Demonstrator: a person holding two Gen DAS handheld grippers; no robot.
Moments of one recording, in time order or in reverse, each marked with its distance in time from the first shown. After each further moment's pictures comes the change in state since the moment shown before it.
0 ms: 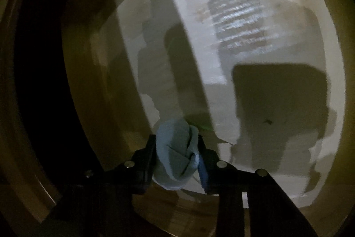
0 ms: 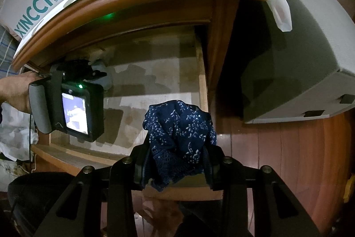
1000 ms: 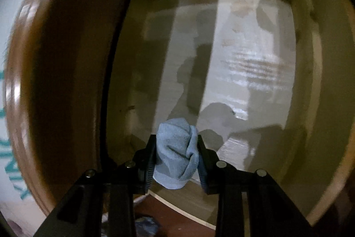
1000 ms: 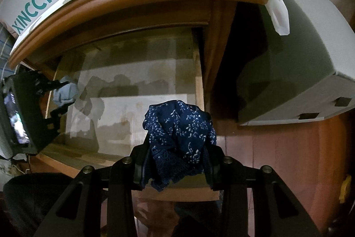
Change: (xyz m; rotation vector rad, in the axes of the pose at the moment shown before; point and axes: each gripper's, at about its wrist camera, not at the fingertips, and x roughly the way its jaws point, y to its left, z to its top) left arm -0.029 0.062 -0.017 -0.489 -0.047 -0.094; right arm 0.003 -0.001 0.004 -0.013 -0.013 -0.044
